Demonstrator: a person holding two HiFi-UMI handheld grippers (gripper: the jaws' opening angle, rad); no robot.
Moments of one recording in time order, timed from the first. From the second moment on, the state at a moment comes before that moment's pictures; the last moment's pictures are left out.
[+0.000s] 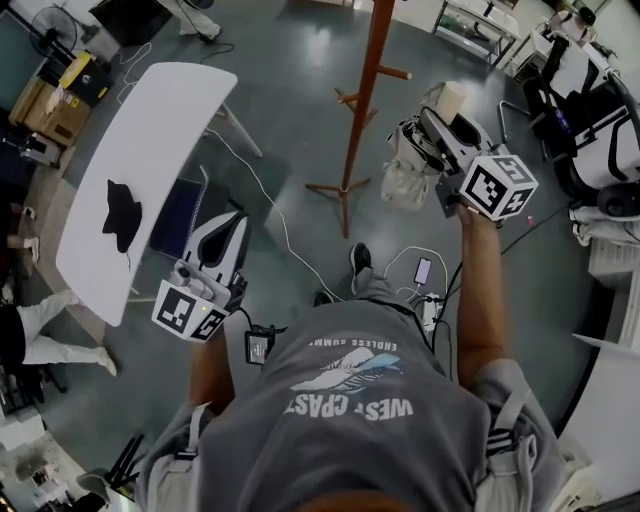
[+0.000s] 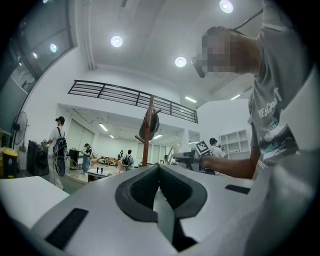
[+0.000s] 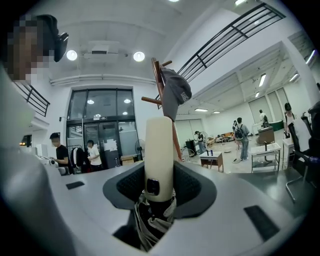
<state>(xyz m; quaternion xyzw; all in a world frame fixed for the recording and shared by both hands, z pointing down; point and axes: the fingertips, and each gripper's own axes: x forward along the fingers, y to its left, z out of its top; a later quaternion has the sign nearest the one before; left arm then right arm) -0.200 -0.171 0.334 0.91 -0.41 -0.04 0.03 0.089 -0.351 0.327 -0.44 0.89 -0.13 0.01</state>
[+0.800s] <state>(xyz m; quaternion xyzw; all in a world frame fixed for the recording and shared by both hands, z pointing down) -0.183 -0.230 0.344 0.89 -0.45 -0.05 0.05 0.054 -0.431 0.386 -0.39 0.91 -0.16 -0.05</state>
